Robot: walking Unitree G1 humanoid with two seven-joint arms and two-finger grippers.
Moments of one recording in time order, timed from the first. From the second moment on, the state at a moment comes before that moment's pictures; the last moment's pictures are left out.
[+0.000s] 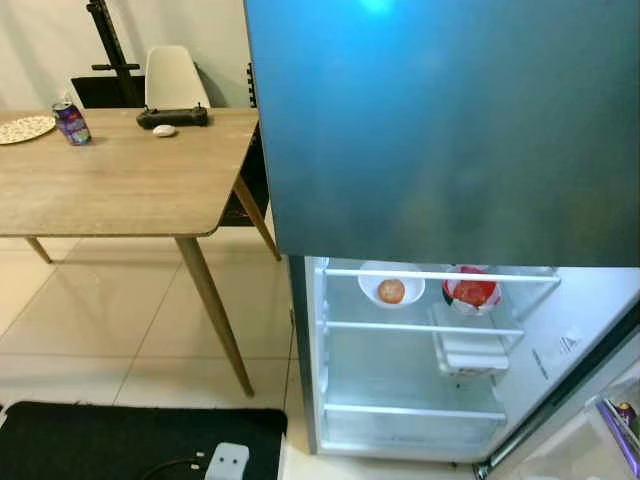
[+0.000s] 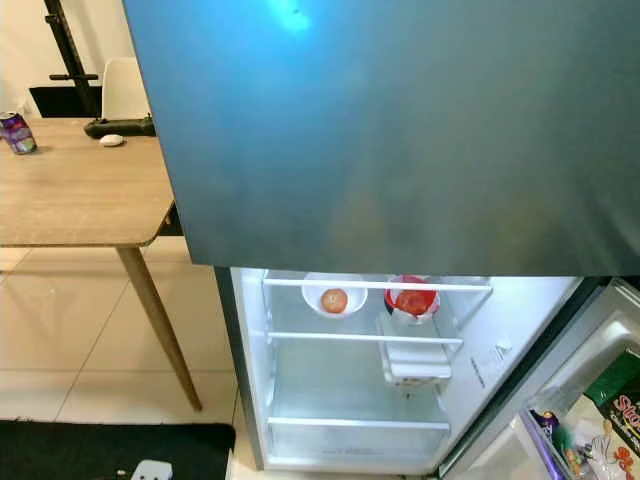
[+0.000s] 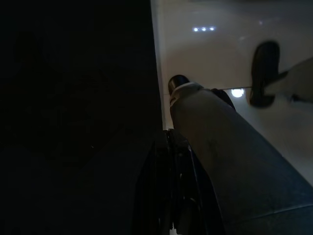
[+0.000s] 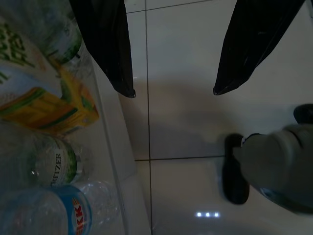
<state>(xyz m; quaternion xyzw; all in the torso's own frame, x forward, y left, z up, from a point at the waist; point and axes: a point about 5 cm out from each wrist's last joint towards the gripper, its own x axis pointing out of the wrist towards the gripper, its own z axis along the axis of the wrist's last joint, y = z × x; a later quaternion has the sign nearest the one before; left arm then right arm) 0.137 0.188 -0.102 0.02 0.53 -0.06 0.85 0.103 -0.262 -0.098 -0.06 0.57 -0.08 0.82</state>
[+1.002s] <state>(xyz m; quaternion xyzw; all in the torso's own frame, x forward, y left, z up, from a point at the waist) 0.142 0.178 -0.102 0.02 0.52 -0.07 0.85 0.114 -0.254 -0.097 -0.06 0.56 -0.07 0.82</state>
